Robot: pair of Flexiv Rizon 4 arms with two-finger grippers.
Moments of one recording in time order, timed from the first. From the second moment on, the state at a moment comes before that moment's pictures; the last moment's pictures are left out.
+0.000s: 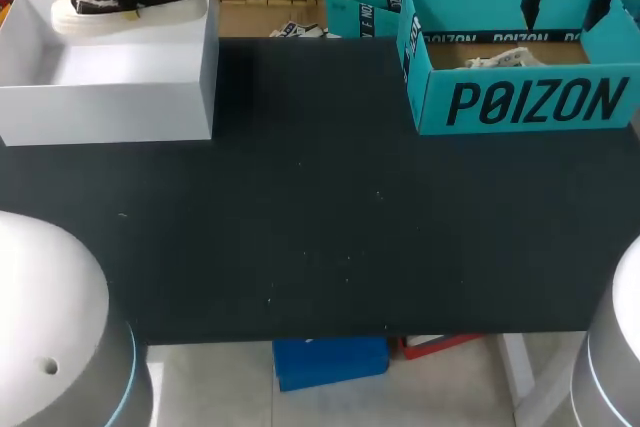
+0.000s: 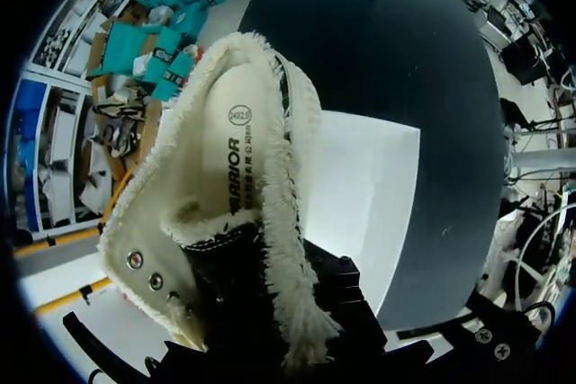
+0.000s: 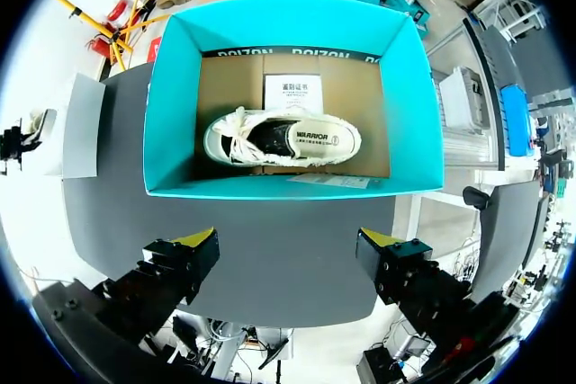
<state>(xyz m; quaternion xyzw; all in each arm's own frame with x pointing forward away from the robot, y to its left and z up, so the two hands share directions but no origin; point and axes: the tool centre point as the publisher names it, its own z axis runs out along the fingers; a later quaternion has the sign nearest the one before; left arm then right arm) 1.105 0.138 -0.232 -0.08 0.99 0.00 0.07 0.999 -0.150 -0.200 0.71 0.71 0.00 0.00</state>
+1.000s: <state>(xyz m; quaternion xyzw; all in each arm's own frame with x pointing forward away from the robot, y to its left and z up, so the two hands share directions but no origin) 0.864 -0.081 -0.191 -0.08 0.98 0.02 0.17 0.999 -0.150 -0.200 0.71 0.71 0.00 0.00</state>
